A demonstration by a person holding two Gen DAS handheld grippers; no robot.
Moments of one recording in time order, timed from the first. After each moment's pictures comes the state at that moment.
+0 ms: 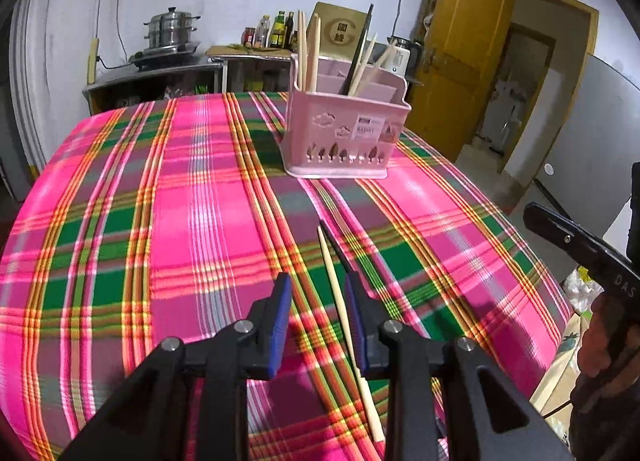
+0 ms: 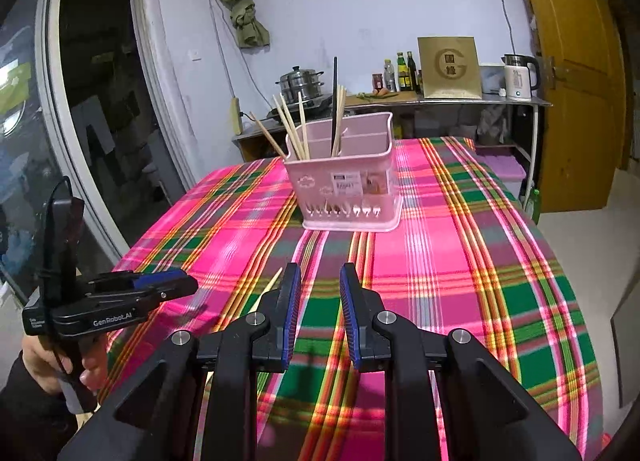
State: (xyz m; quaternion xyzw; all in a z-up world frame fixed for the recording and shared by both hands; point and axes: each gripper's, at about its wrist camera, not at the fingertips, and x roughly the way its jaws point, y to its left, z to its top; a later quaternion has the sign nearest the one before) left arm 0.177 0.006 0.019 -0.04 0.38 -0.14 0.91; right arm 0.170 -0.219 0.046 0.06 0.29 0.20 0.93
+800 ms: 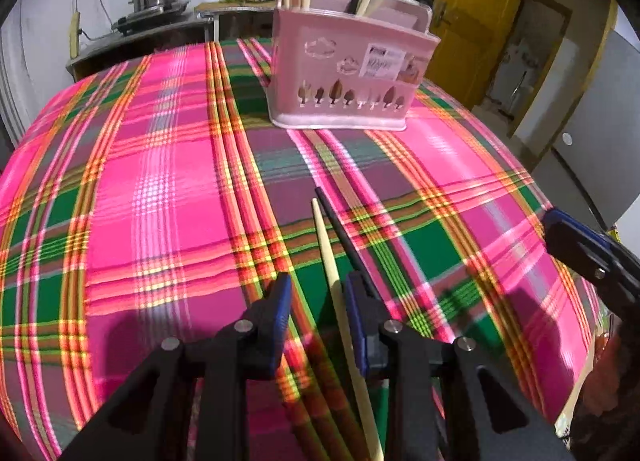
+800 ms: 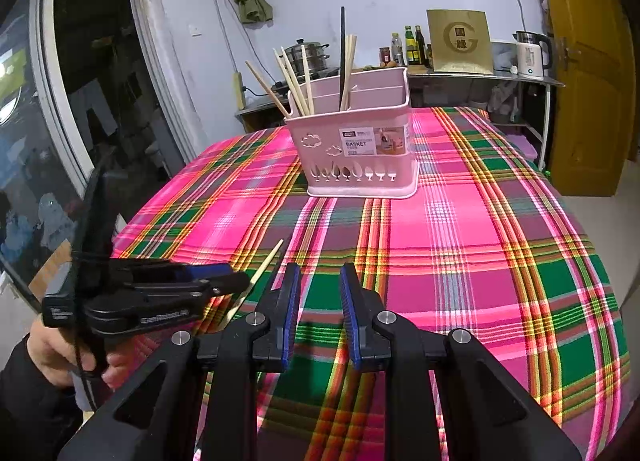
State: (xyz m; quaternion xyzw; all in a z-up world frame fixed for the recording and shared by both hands) left arm 0.235 -0.025 -0.027 -0.02 0.45 -0.14 0.88; right arm 0.191 -0.205 0.011 0.06 0.33 0.22 0.92
